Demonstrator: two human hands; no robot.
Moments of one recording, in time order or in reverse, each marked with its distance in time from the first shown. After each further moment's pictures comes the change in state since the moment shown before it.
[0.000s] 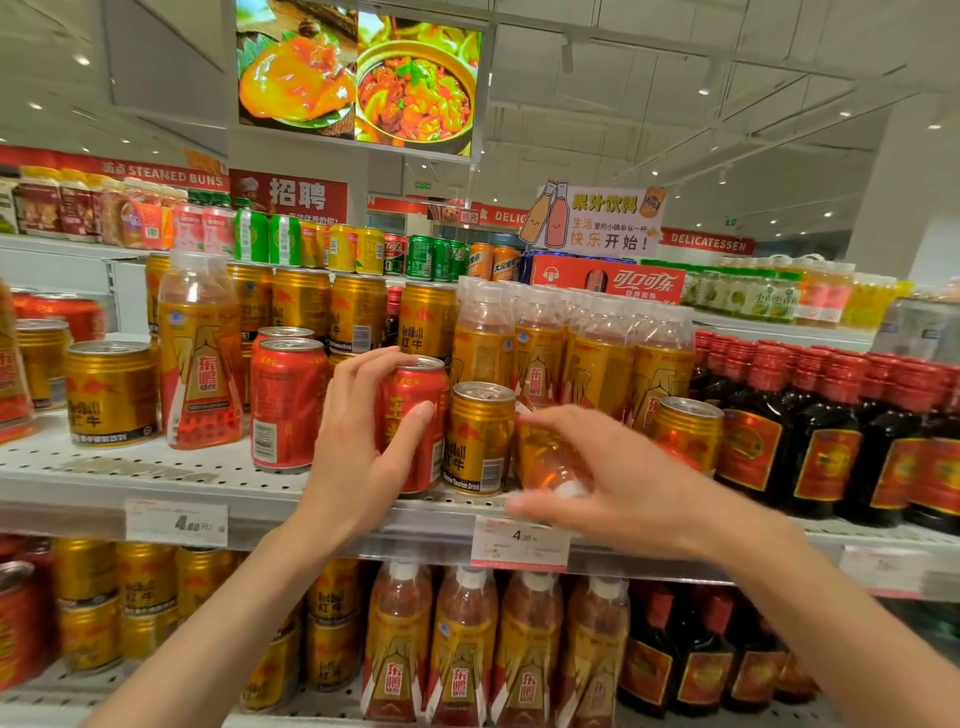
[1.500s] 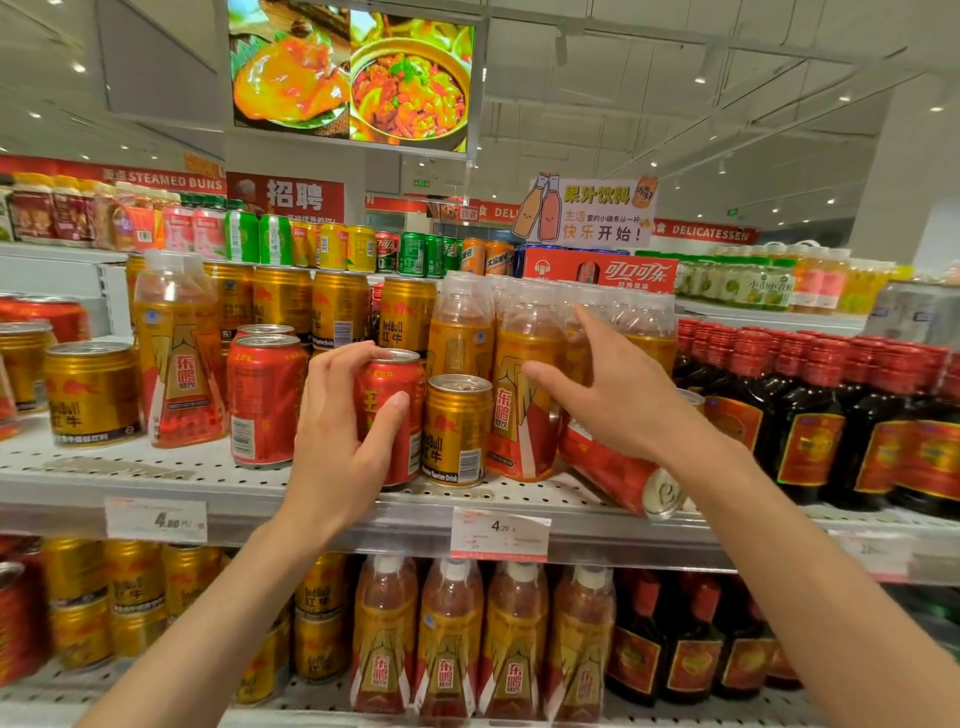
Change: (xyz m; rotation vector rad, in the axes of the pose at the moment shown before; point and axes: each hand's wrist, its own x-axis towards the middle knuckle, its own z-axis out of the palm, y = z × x) left_hand 0.000 0.003 0.008 0.067 0.070 -0.002; right_hand 0.034 0.029 -0.023 0.065 0.378 0.211
